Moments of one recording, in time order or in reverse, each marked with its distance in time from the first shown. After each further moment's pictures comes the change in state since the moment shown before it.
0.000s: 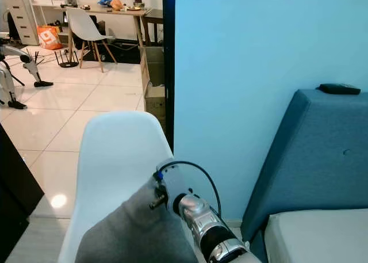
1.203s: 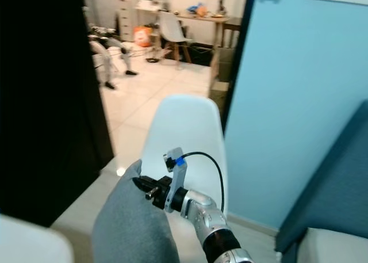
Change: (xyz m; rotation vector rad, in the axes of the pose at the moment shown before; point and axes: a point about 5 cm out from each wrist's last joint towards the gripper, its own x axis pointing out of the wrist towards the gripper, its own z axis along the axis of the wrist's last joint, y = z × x) left arm -0.001 -0.004 -0.007 0.000 0.034 -0.019; right arm -0.019 0.010 0.039 0.344 -0.367 0.451
